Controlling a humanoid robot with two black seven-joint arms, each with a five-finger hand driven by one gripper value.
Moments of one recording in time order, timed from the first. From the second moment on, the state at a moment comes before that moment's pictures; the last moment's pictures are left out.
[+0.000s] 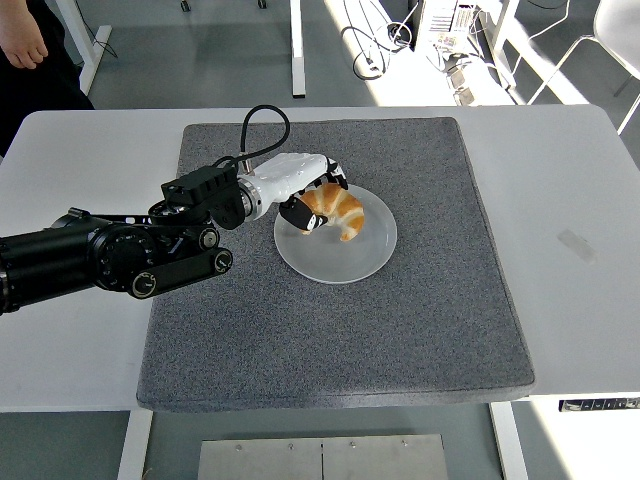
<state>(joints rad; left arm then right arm) -1.21 0.14 0.11 -0.97 1.13 0.27 0.09 -0.12 0.00 0.04 0.11 -0.06 0.01 0.35</state>
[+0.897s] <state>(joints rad) -1.18 0.13 0.12 -0.95 1.12 0.28 0.08 -0.12 0.00 0.04 0.11 -0.06 0.01 0.35</state>
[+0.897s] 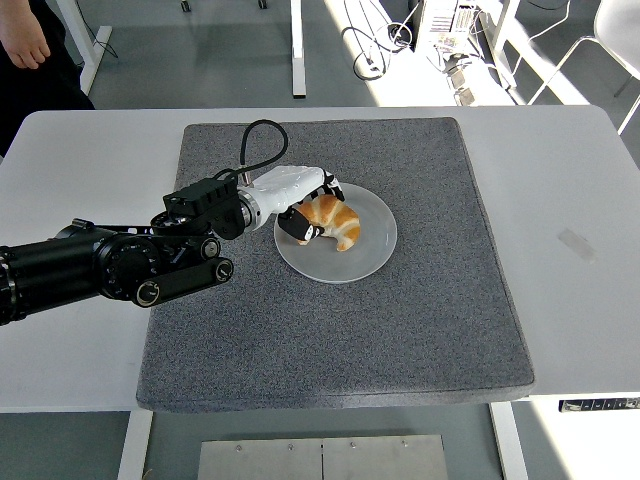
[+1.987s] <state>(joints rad) -1.19 0.16 -0.03 -0.97 1.05 0.29 0.07 -0.12 0.00 0.04 0.11 -0.06 0.01 0.35</state>
